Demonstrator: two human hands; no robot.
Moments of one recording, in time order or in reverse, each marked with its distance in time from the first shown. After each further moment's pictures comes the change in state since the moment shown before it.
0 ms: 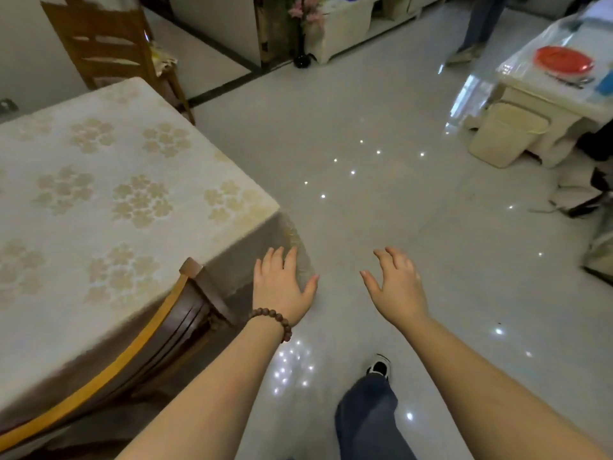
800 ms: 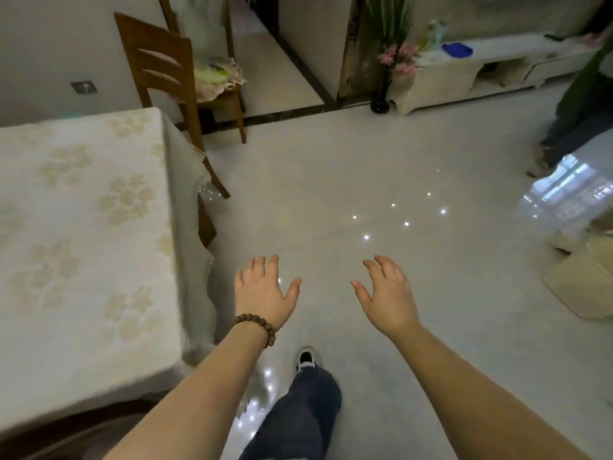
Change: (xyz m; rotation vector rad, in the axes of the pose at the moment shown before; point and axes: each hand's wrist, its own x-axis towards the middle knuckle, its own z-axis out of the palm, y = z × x) left_hand 0.386 0.106 0.009 0.022 0.120 -0.480; right_hand 0.475 0.085 -0.016 -0.001 -0.191 -0.424
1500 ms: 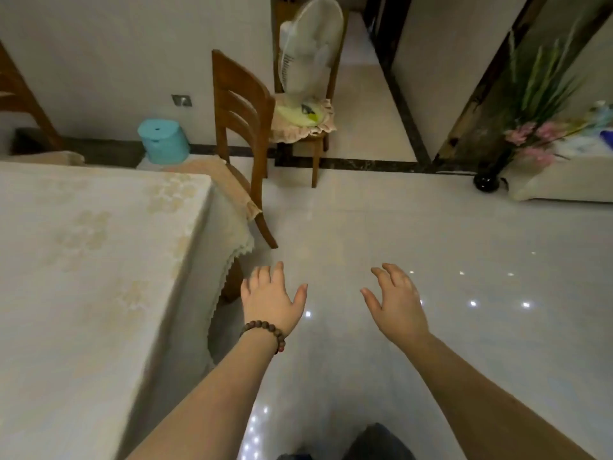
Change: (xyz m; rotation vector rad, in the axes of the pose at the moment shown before) left_hand 0.415 -0.028 -0.045 -0.067 0.077 -0.419; right_hand 0.497 -0.058 0.050 0.006 -0.140 -0.338
